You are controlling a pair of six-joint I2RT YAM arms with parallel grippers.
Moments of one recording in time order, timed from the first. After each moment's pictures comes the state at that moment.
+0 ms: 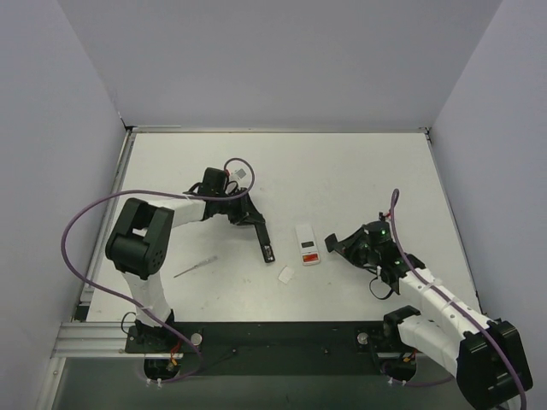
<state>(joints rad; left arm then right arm) -0.35 1.85 1.02 0.00 0.65 -0.67 0.38 0.92 0.34 -0.14 -0.03 1.07</state>
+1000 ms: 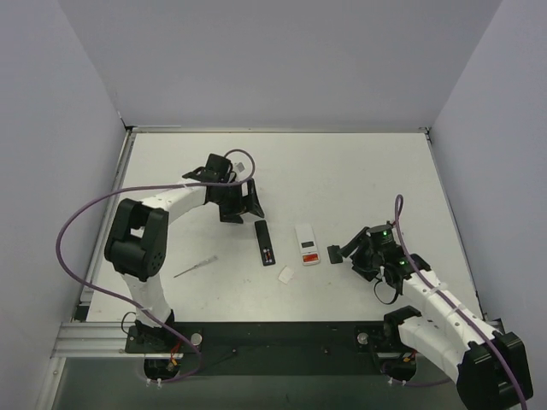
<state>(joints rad) -0.37 1.88 1.24 -0.42 0.47 -0.53 0.35 0.90 0.36 -0.39 0.04 1.06</state>
